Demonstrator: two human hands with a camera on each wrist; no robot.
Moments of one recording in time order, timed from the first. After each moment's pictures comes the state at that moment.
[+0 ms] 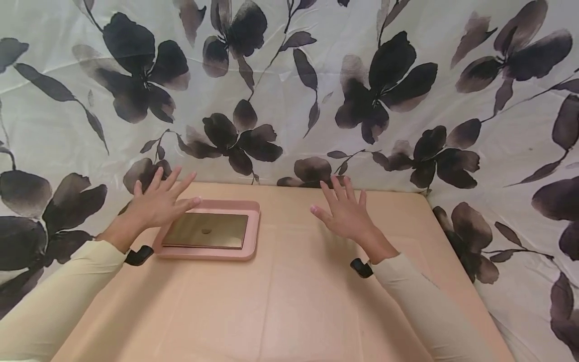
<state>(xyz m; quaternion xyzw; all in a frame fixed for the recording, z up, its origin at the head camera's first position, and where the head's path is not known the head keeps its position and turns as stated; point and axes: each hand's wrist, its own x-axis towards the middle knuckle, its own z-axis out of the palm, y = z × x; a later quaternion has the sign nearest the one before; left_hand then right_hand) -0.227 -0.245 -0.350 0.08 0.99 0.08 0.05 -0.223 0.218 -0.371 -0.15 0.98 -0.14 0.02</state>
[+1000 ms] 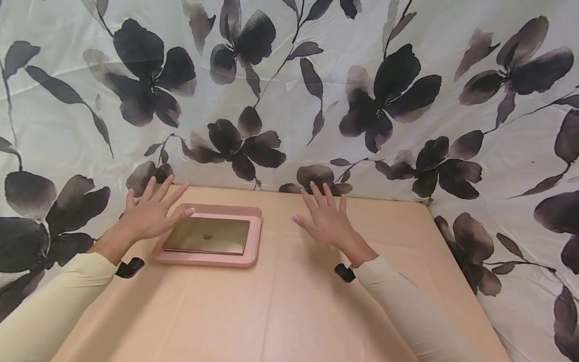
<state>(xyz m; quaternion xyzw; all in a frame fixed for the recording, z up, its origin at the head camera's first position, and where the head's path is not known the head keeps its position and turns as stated) -0.218 -0.273 -0.372 0.08 0.99 0.07 0.02 -0.232 0.175 -0.386 -0.19 0.97 -0.13 0.00</state>
